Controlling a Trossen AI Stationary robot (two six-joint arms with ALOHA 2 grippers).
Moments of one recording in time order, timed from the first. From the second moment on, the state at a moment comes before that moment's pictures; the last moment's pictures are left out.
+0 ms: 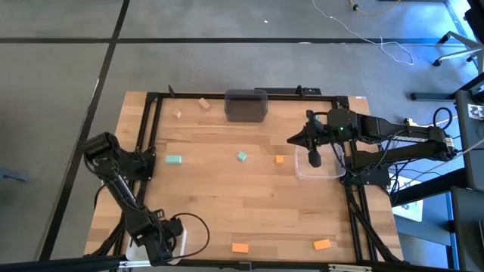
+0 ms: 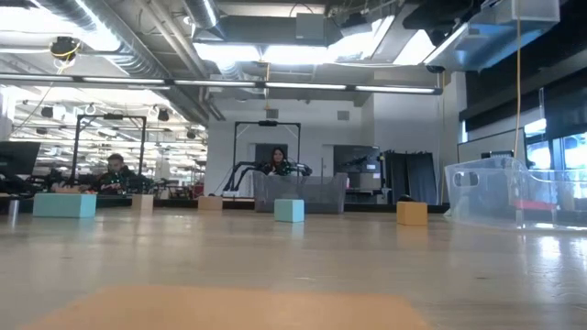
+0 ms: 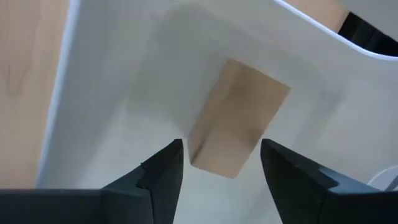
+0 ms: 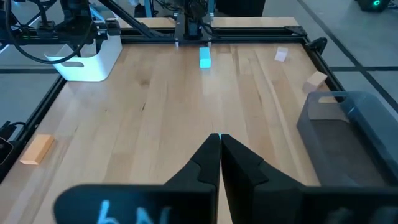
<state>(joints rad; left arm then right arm) -1.02 1.70 1.07 -0.67 0.04 -1.43 -0.09 0.90 0.90 -0.46 -0.07 -0.03</state>
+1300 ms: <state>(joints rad) -0.66 1.07 1.07 -1.25 -0.54 -1.17 -0.13 0.99 0.91 -0.55 -0.04 0.17</state>
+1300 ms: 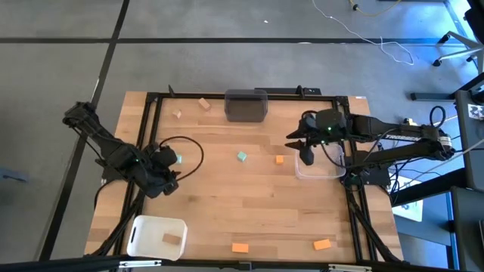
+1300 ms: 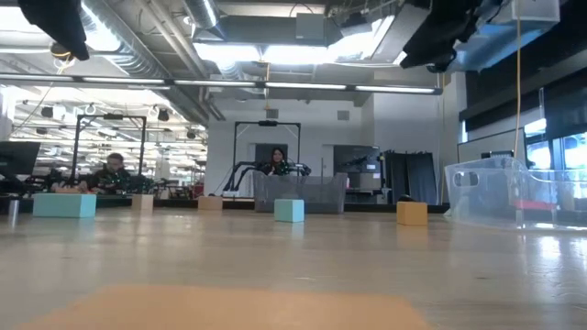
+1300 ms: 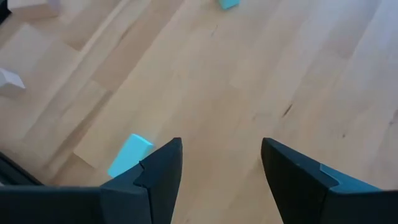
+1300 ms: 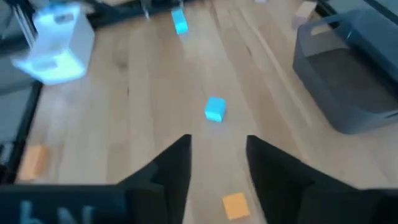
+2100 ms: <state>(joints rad) -0.61 1.07 1.07 -1.24 -0.59 -1.11 -0.13 1.56 1.28 -1.07 -0.06 -0.11</state>
